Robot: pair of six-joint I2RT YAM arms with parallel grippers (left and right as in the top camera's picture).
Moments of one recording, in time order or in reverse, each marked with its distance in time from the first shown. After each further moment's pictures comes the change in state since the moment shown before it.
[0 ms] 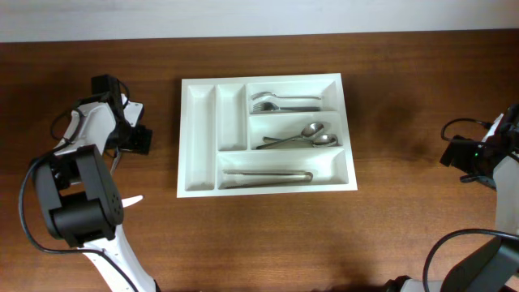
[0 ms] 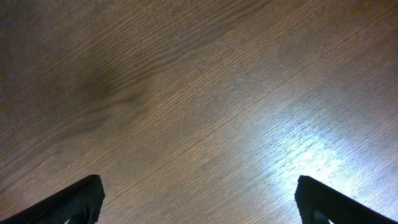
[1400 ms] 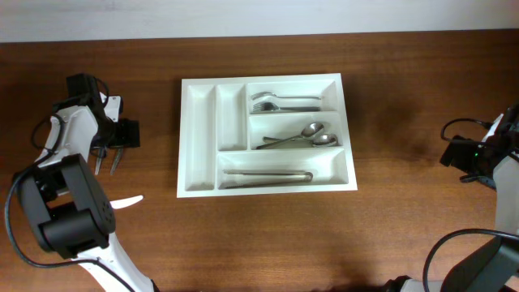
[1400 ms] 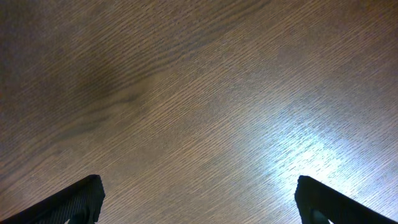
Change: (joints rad) left arm 0.075 -0.052 -0.011 0.028 0.087 -0.127; right arm 0.000 0.000 0.000 0.000 0.000 0.000
